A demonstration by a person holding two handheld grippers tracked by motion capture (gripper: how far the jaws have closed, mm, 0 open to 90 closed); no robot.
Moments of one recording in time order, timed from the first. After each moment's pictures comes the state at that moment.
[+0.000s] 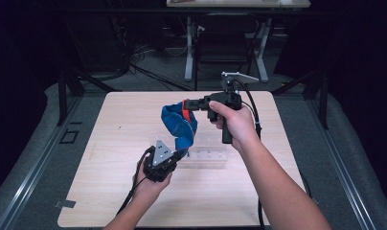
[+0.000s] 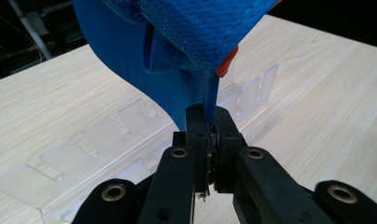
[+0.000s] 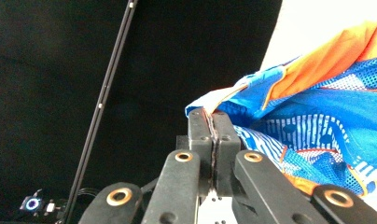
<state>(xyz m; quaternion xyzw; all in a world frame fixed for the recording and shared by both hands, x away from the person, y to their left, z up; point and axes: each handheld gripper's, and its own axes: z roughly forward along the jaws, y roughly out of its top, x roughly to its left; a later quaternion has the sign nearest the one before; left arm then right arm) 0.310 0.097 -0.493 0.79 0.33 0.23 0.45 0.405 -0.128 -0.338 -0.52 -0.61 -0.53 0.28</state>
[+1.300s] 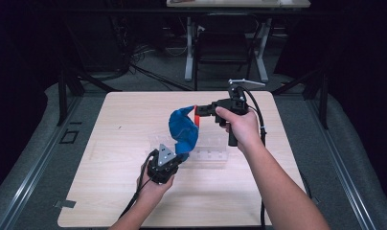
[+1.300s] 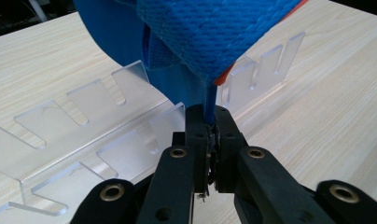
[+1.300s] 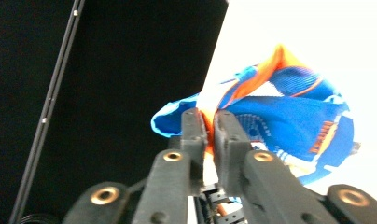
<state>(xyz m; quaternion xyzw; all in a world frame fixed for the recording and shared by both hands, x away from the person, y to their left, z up) 0.318 0.094 -0.521 0.80 0.36 0.22 0.43 0.416 -0.150 -0.365 -0.57 -0.62 -0.50 0.21</state>
